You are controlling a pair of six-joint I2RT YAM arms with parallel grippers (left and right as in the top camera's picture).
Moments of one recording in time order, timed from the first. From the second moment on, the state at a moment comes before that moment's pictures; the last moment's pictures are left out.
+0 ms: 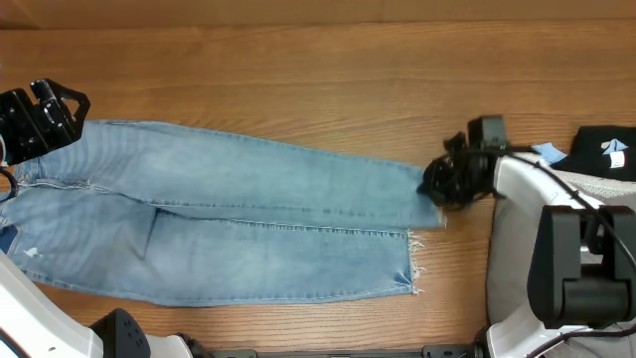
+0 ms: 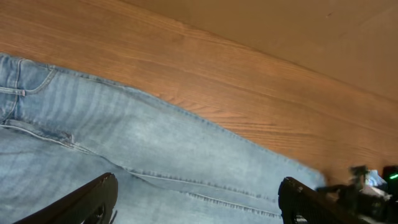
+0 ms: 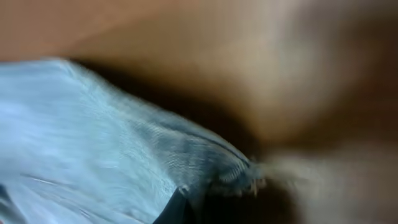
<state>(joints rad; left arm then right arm) 0.58 1.61 2.37 -1.69 0.54 0.10 -0.01 1.80 1.04 -0.61 -0.47 0.32</state>
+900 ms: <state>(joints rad) 0.58 1.63 2.36 -1.69 0.41 0.10 -0.10 1.78 1.62 -1.18 -0.32 0.33</state>
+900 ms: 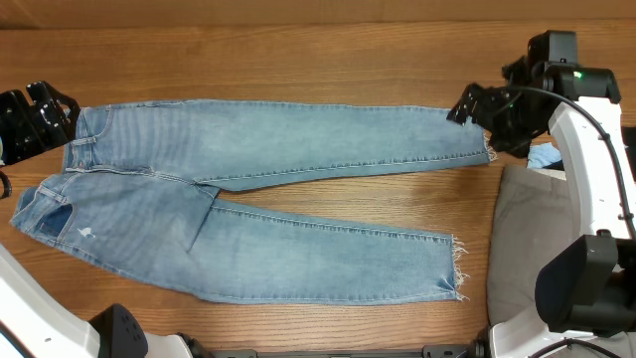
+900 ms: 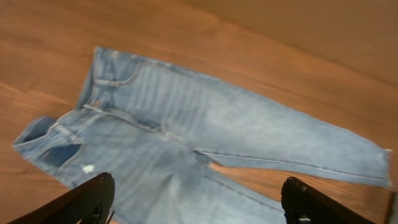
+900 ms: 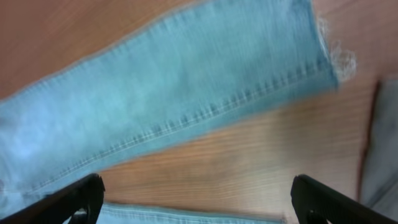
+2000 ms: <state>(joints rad) 0.58 2.19 2.03 -0.97 0.11 0.00 0.05 1.78 1.62 -1.33 -0.37 0.23</state>
